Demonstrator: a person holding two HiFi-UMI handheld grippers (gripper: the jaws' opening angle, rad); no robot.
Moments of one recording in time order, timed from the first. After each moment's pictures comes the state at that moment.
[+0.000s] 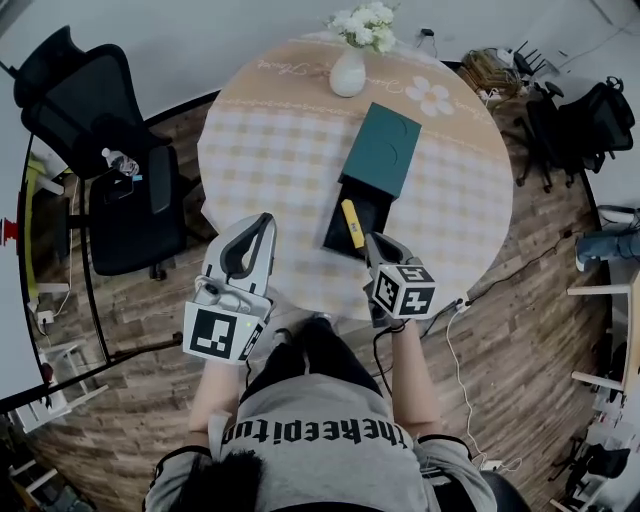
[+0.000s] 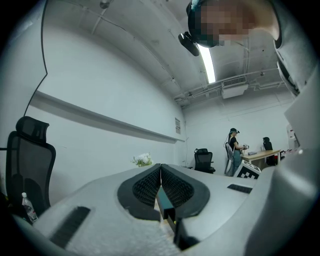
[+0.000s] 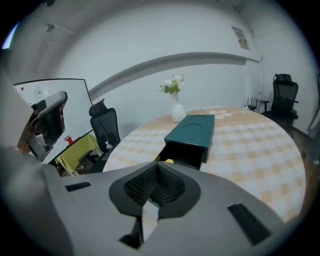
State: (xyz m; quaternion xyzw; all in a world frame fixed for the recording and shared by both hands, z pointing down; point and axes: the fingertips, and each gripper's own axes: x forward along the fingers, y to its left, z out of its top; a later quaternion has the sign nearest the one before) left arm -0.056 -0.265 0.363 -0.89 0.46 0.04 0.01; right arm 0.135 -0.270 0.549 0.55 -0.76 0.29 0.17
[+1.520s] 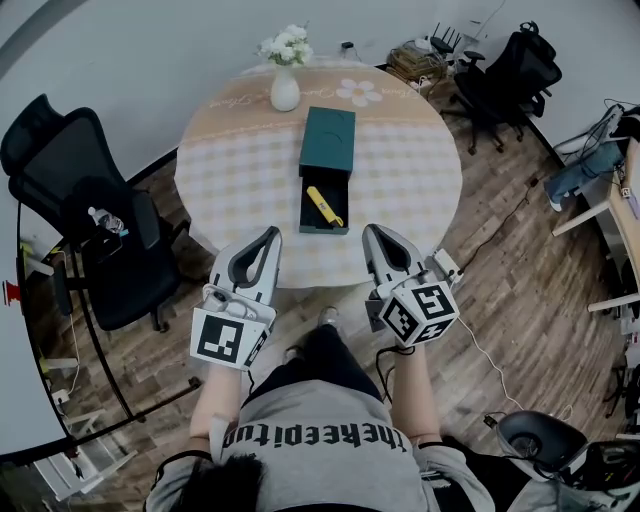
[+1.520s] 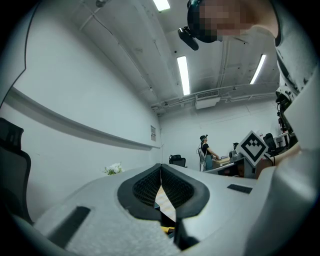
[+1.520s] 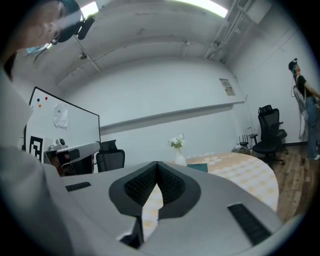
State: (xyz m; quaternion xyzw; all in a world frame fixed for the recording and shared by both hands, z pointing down) left arm -0.033 -0.144 0.324 -0.94 0.32 0.07 0.06; right arm 0.120 -0.125 0.376 0.62 -0.78 0.11 -0.03
